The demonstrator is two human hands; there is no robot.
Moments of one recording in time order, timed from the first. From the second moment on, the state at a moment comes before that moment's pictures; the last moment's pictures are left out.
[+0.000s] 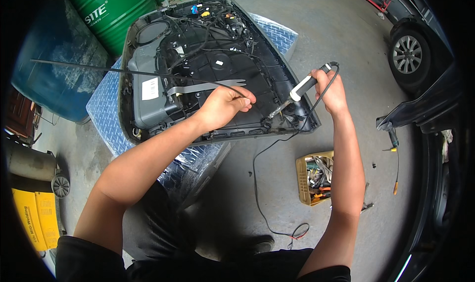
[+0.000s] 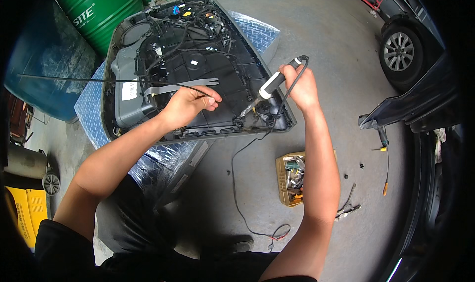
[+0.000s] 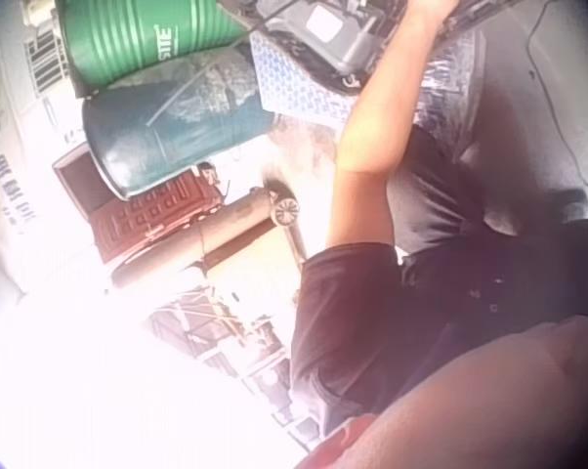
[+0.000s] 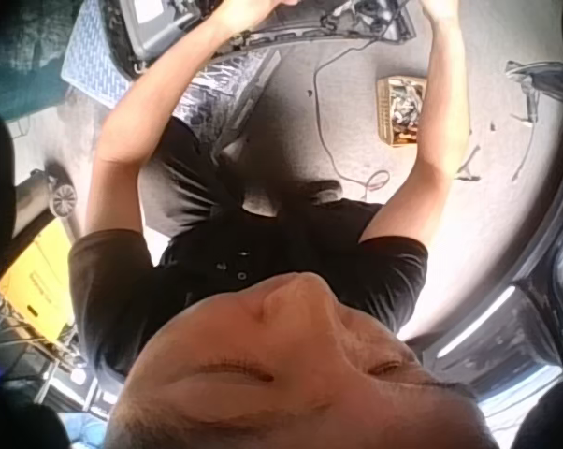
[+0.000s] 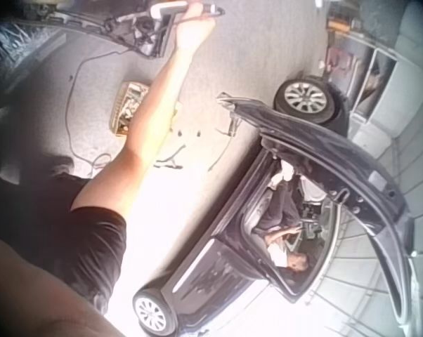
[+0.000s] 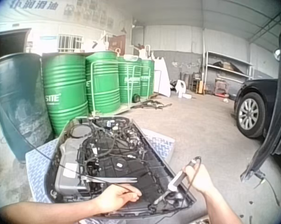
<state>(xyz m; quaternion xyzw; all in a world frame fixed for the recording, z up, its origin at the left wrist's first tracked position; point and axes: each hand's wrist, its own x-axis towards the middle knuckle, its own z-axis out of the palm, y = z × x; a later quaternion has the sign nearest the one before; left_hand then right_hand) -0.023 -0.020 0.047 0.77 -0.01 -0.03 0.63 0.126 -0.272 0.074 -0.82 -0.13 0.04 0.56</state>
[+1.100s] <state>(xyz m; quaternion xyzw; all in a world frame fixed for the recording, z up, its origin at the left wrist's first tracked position) -0.020 -0.018 0.046 0.76 0.00 -0.03 0.65 0.126 -0.276 0.073 -0.77 -0.20 0.06 0.60</state>
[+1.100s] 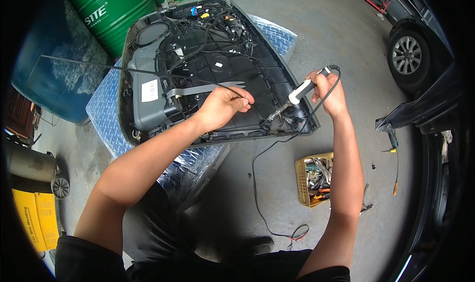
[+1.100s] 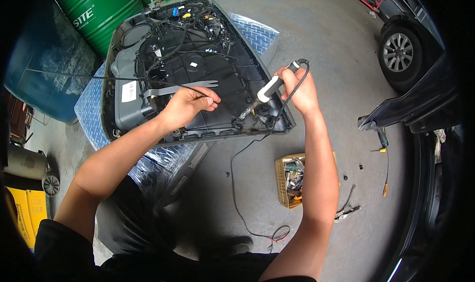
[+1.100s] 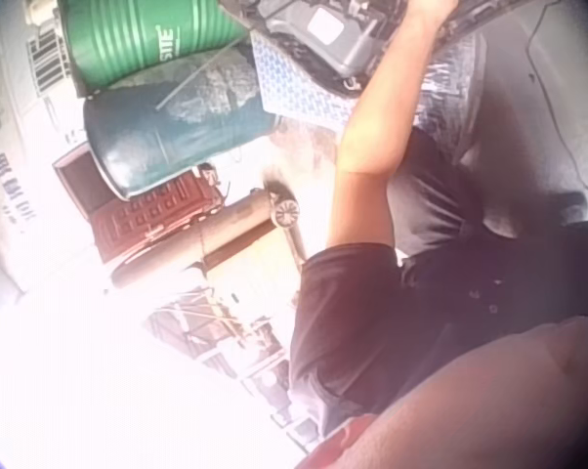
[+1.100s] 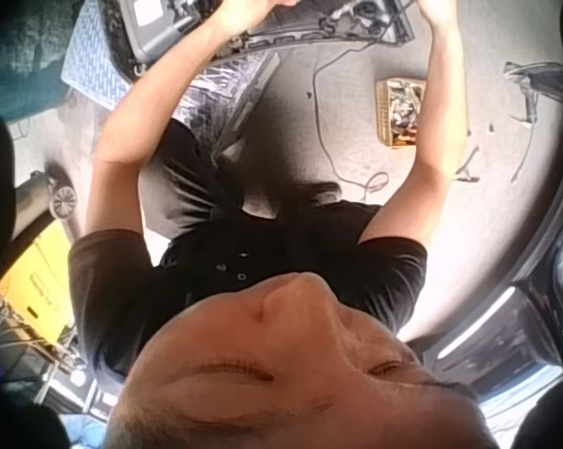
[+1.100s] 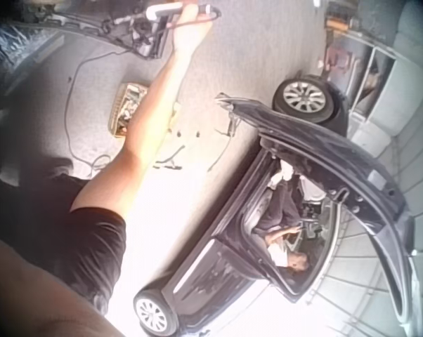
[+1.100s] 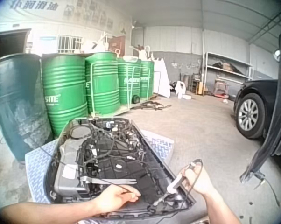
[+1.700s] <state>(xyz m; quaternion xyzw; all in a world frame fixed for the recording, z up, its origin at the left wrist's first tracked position) -0.018 -0.017 0.043 0.76 0.00 -0.02 0.65 0.122 -0.275 0.075 -0.76 -0.21 0.07 0.61</state>
